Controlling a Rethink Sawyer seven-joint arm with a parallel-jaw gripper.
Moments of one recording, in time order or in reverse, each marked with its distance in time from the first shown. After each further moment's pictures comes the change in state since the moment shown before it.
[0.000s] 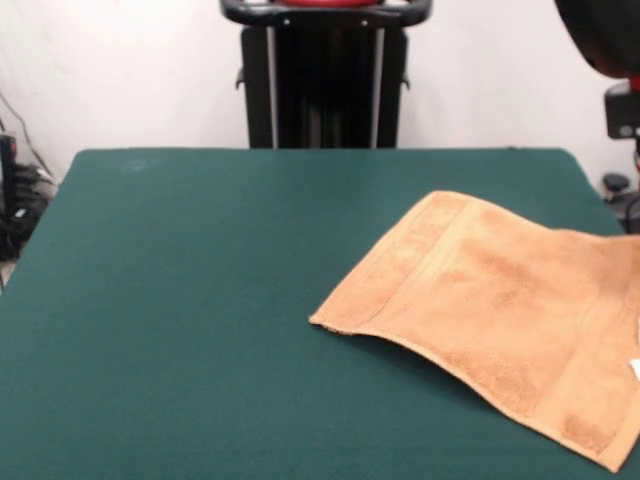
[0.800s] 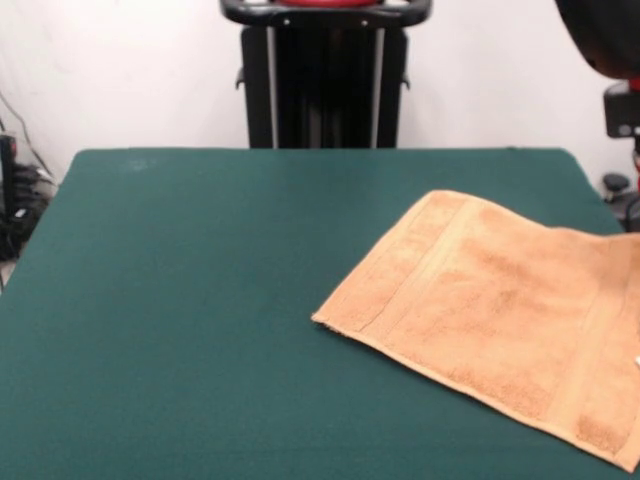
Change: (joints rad) arm 0.006 0.003 0.000 0.007 0.000 0.000 0.000
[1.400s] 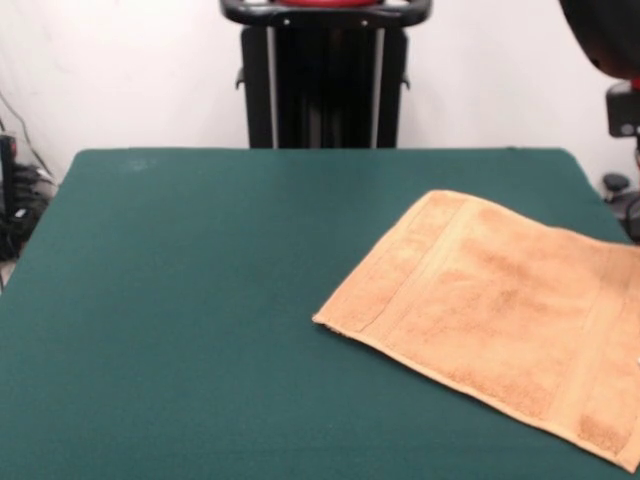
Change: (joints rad) arm 0.008 0.001 0.000 0.000 0.000 0.000 0.000
